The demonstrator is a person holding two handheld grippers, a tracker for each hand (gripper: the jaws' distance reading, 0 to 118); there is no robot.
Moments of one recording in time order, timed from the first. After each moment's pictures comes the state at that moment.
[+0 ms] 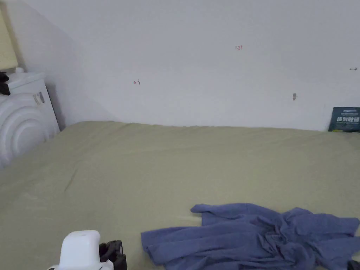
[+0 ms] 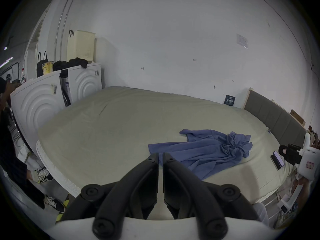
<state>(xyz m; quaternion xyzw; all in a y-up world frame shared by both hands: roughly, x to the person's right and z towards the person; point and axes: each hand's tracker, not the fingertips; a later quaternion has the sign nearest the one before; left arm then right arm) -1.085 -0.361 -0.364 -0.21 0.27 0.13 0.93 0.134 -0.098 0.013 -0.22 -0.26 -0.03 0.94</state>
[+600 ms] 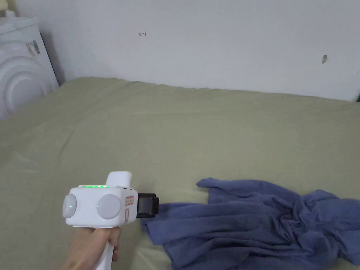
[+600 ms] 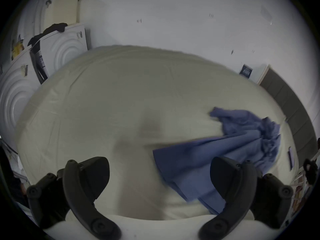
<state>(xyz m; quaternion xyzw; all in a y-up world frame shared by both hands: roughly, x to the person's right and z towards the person) -0.884 -0.690 -0.501 -0.39 0.24 0.17 0.87 0.165 -0.133 -0.033 -0.28 -0.26 -0.04 0.92</state>
